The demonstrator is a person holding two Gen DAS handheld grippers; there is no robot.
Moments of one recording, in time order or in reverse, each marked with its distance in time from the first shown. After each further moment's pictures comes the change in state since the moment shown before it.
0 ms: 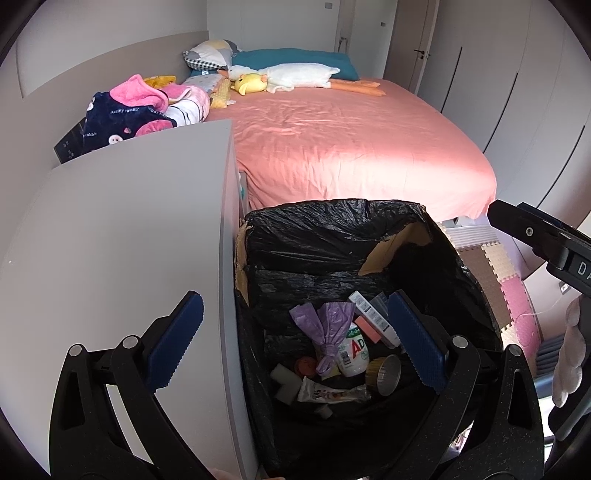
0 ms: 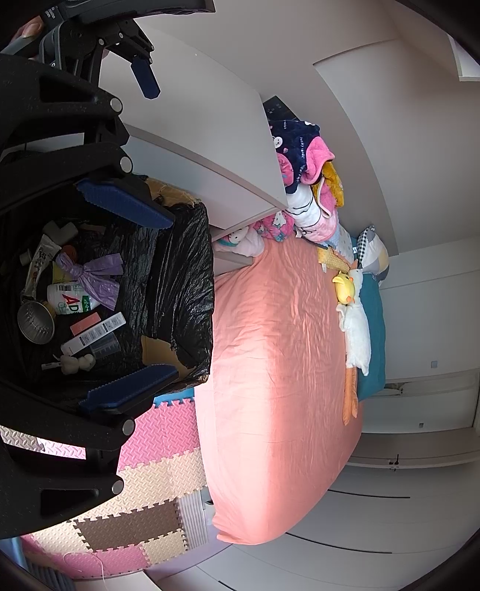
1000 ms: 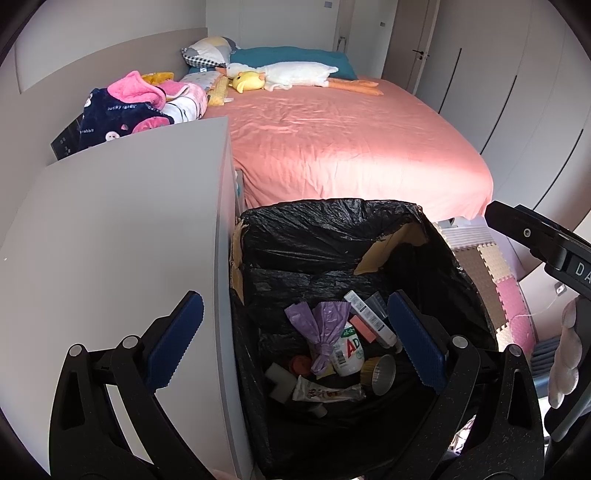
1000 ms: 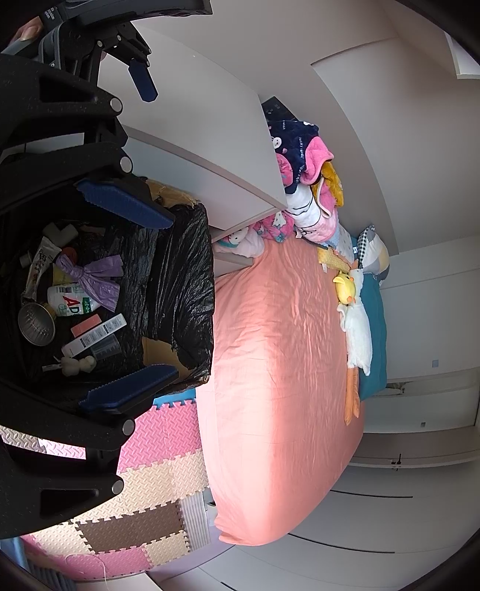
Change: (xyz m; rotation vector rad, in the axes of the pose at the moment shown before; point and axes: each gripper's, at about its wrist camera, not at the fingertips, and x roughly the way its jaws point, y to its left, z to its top) left arm 0.001 -0.001 0.001 -0.010 0.008 -0.017; right arm 0.000 -0.001 0.000 0.003 0.001 0.002
